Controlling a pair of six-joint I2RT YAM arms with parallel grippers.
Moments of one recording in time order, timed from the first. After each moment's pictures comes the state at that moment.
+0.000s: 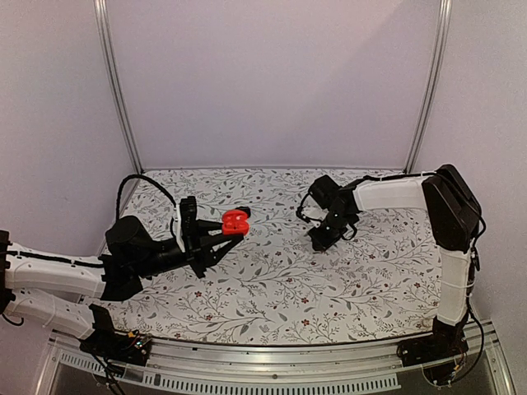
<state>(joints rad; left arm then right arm) -0.99 1.12 0.40 0.87 0.23 -0.02 0.66 2.05 1.41 -0.64 -0.04 -0.07</state>
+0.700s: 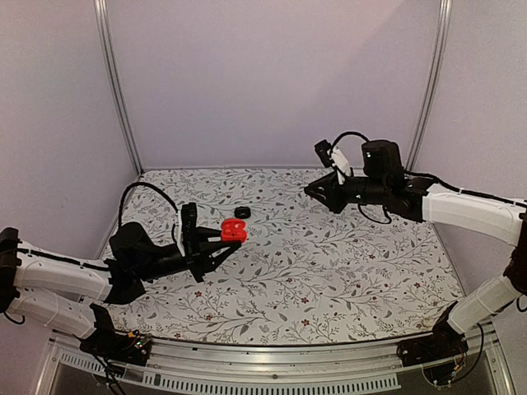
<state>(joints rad) -0.94 1.18 0.33 0.98 0.28 -0.09 0.66 1.47 1.07 -0.03 -0.29 -0.04</state>
